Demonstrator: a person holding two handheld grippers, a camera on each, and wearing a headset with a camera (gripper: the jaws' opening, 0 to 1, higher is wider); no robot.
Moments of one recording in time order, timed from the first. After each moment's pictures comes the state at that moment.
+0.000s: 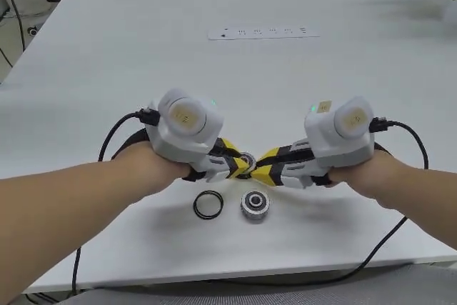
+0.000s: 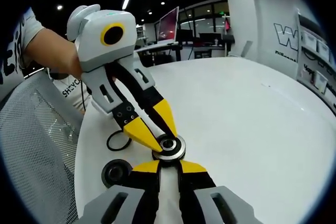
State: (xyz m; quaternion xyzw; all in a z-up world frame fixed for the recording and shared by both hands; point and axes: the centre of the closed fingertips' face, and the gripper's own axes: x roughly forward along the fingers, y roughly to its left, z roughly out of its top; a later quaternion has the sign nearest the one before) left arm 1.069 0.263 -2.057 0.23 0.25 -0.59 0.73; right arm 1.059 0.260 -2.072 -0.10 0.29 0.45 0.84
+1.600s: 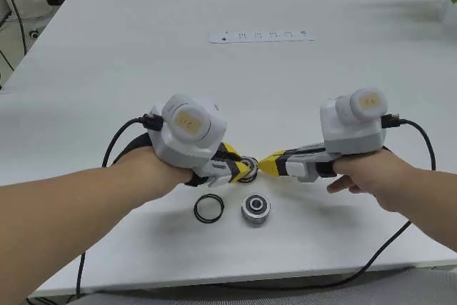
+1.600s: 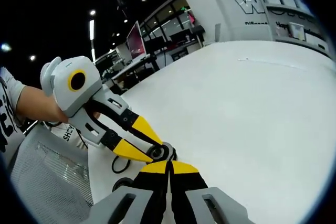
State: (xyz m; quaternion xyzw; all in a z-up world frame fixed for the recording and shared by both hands) left arm 1.069 0.262 -2.057 0.23 0.25 -0.59 0.73; right arm 1.063 0.255 -2.059 0.08 0.33 0.39 0.86
